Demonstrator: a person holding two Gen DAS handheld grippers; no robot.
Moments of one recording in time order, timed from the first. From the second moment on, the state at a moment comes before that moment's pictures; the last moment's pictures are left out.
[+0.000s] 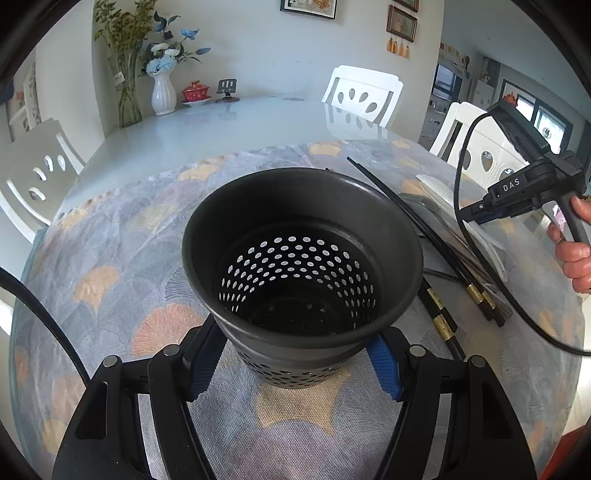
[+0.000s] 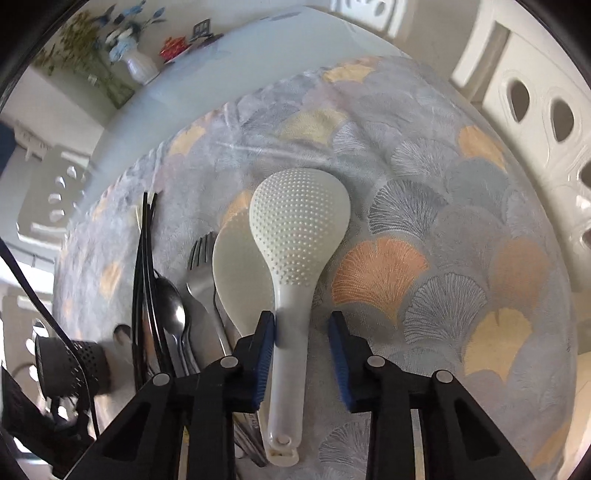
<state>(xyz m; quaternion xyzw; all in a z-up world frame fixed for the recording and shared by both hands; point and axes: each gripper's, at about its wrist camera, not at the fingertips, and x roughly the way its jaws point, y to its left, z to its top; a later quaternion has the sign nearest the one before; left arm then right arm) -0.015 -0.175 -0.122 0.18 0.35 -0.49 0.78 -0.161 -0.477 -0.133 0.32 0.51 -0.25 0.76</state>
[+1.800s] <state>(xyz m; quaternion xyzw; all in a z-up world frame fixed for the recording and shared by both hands) -0.013 -0.175 -0.125 0.18 0.36 -0.48 0.78 -0.132 -0.505 -0.083 0.31 0.47 -0.18 0.80</state>
